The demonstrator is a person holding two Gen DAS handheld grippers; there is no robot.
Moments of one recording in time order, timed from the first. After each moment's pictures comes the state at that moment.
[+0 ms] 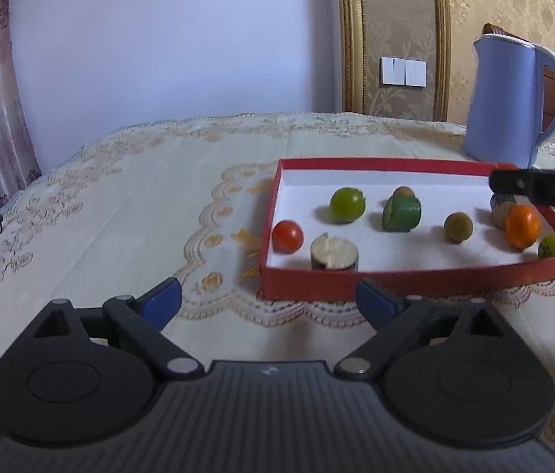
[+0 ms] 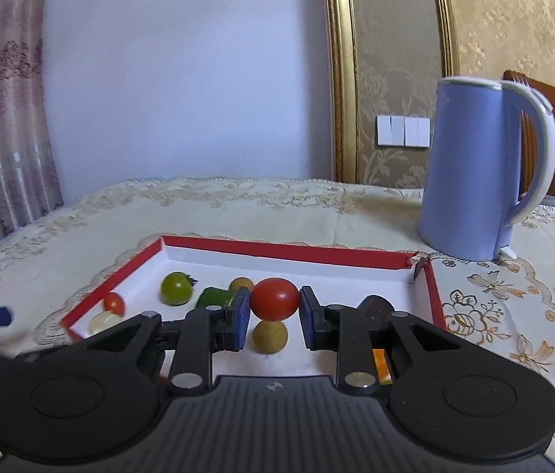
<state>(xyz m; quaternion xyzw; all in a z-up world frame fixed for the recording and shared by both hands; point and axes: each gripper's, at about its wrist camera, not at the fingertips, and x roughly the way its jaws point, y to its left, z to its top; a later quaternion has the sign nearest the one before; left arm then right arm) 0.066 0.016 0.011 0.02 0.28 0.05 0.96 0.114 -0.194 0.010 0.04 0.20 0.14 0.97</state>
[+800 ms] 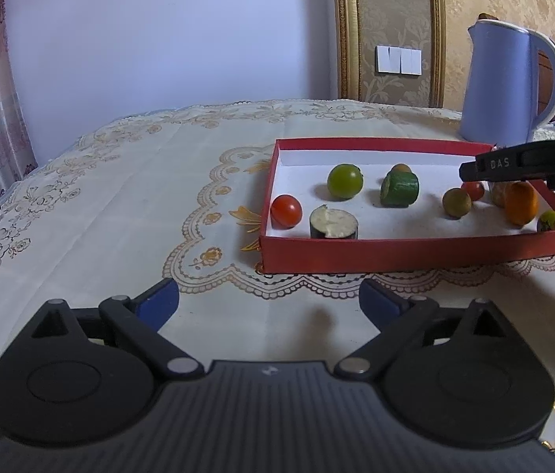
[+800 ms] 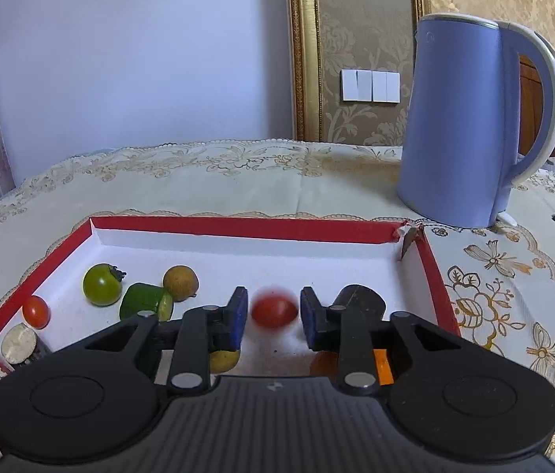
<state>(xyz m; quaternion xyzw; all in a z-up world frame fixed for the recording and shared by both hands) 0.060 0.016 0.000 0.03 0.29 0.04 0.96 0.176 -0.192 -0.016 0.05 0.26 0.08 0.96</state>
